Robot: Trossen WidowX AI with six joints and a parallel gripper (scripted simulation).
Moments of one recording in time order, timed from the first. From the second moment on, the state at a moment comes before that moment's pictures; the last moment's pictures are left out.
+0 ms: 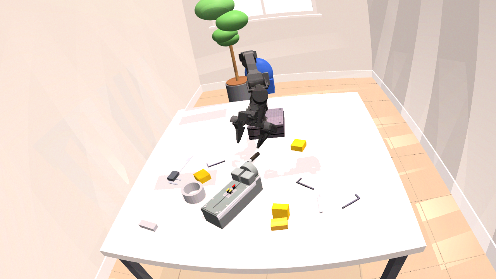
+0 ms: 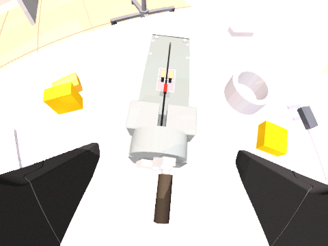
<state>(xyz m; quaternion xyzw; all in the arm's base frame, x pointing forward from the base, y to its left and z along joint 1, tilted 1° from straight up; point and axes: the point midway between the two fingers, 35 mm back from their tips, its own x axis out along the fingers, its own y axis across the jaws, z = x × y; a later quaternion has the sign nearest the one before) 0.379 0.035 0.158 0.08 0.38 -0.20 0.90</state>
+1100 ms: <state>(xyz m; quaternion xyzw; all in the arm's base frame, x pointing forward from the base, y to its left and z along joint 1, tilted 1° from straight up) 0.467 -0.039 0.120 0.04 0.41 -0.05 0.91</state>
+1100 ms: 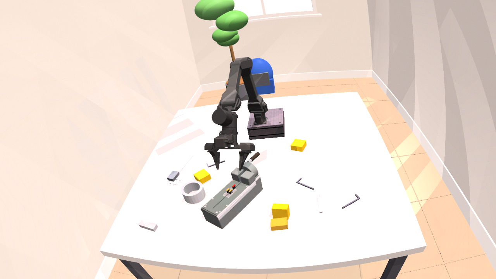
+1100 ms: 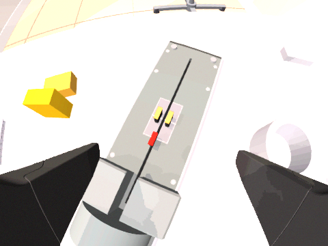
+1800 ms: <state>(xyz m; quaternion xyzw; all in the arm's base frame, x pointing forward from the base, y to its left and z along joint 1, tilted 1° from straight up) 0.465 -0.038 0.164 0.04 0.41 -0.05 0.91</state>
